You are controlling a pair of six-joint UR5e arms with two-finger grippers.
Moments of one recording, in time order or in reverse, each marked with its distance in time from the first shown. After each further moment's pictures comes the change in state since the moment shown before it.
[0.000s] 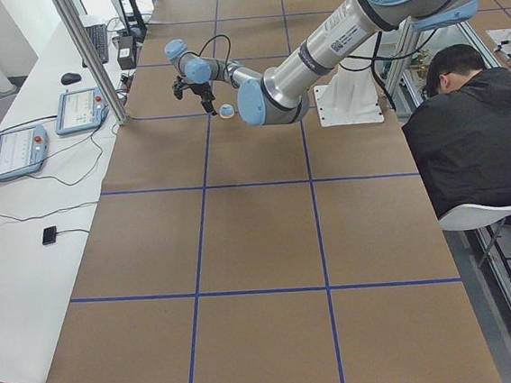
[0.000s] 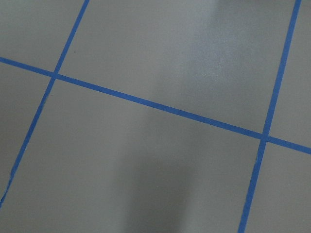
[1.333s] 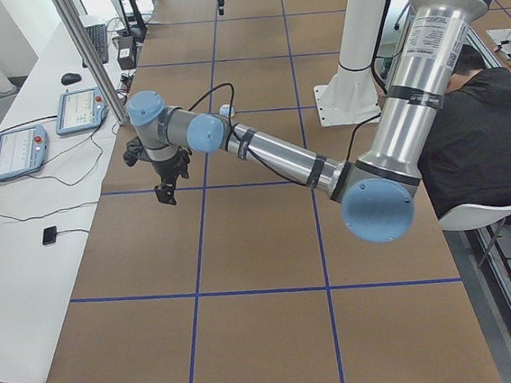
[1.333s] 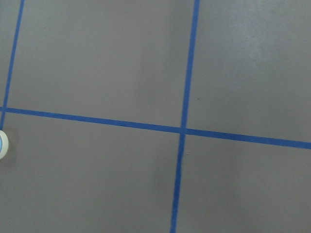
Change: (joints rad) left arm -0.634 0.849 -0.761 0.226 0.011 1.055; right arm -0.370 0.410 0.037 -0.147 -0.079 0.647
